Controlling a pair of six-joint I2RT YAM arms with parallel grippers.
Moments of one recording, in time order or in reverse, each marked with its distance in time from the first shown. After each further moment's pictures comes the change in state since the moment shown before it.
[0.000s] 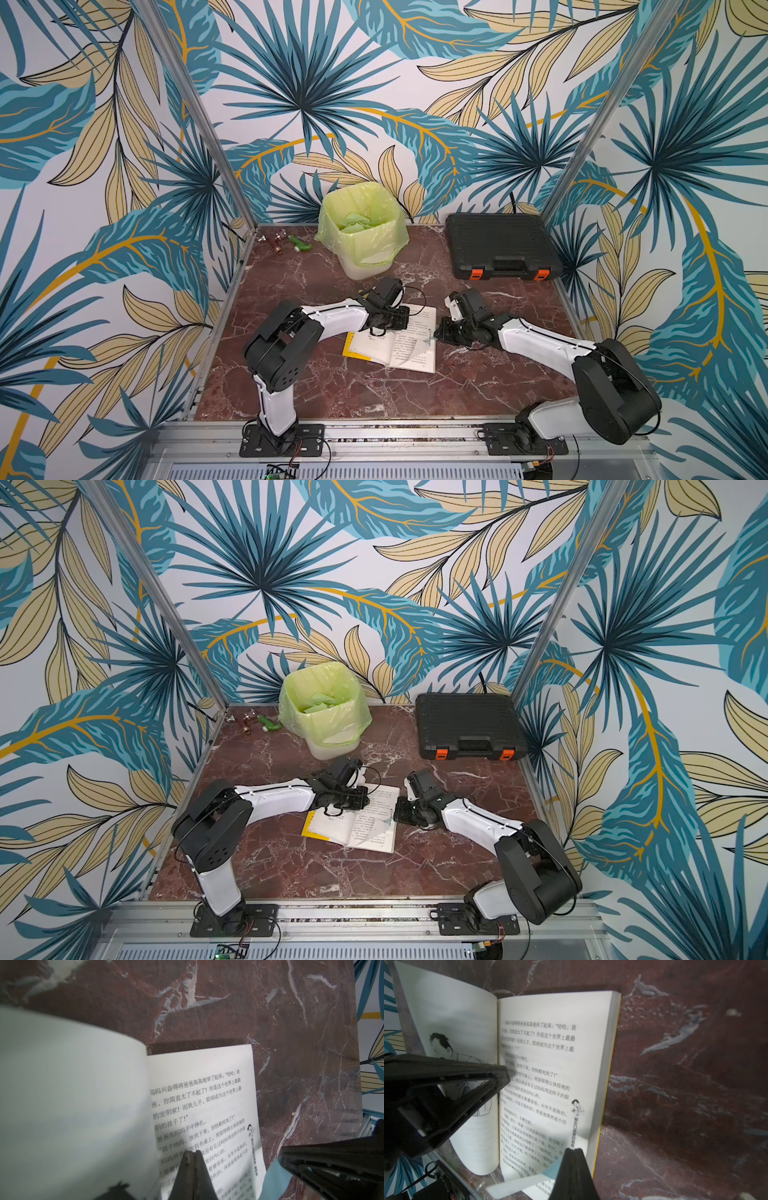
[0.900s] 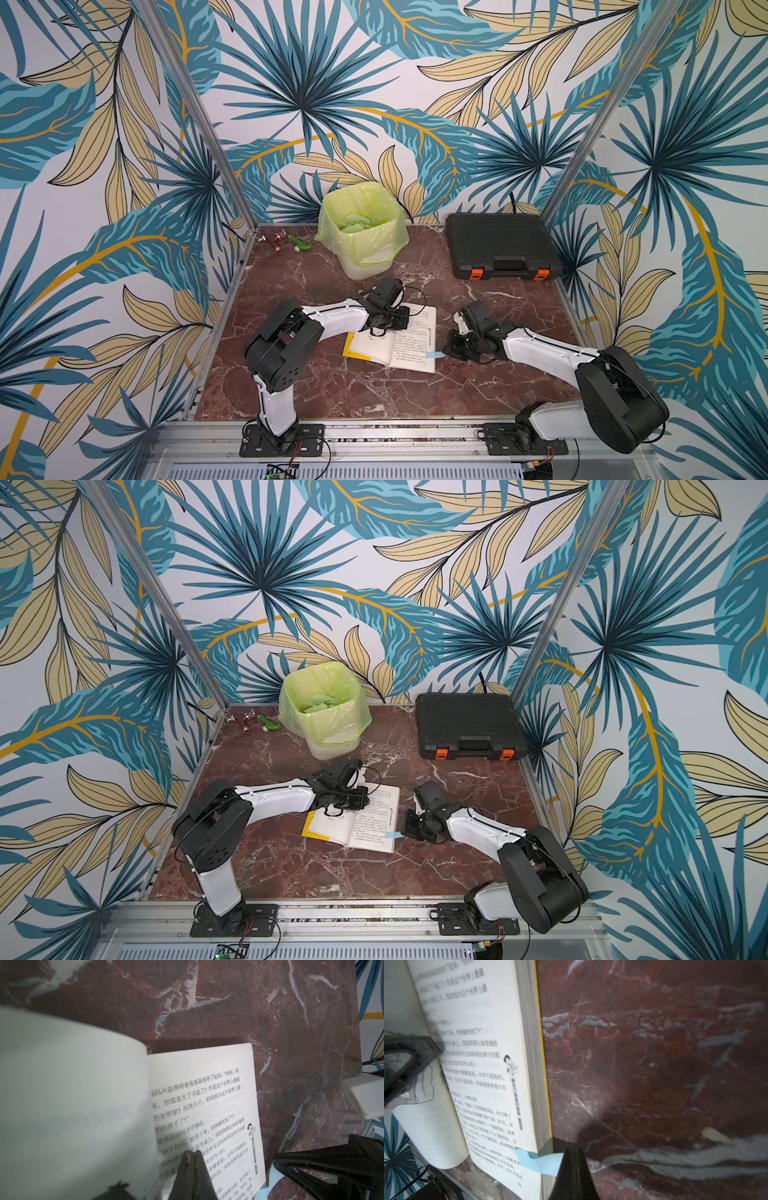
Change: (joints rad) left arm -0.003 0.000 -0.001 0.001 -0.008 0.000; right arm -0.011 -0.055 -0.117 -0.058 0.008 0.078
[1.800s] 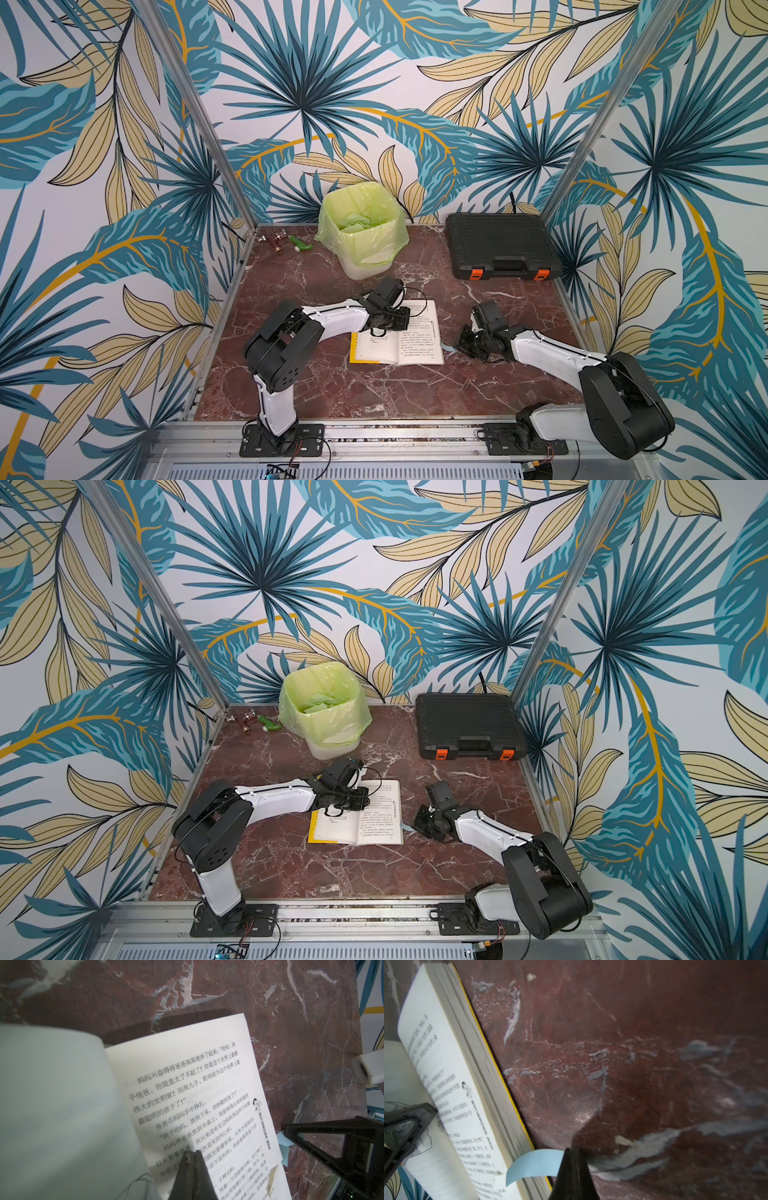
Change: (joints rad) left arm -0.003 0.000 0.000 -0.001 0.000 0.019; right arm -0.106 -0.037 -0.044 0.038 0.043 0.128
